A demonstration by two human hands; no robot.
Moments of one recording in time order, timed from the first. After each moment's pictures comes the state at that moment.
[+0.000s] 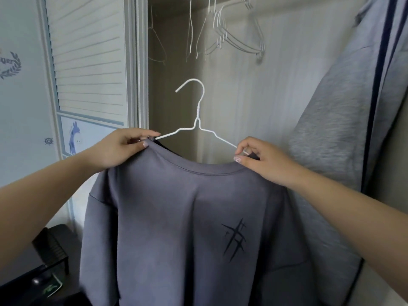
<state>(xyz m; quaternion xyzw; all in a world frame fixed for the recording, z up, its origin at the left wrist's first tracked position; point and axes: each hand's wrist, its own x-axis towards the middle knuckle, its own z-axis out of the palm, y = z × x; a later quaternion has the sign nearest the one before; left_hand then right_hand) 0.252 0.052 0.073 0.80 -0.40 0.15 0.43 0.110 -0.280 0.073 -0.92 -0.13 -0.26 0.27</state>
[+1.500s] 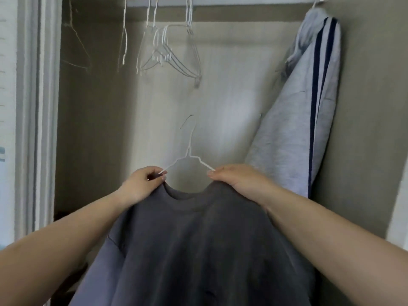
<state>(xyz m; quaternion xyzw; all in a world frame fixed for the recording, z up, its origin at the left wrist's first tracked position) 0.323 -0.149 0.048 0.74 -0.42 0.07 0.53 0.096 -0.267 0.126 -0.89 0.13 -0.21 0.38</state>
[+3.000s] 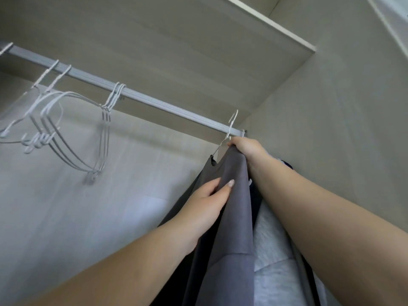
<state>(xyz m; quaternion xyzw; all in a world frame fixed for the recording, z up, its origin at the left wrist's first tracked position) 0.252 -0.394 0.313 0.30 -0.68 -0.16 0.66 0.156 -0.424 0.451 -0.67 0.26 -0.64 0.26</state>
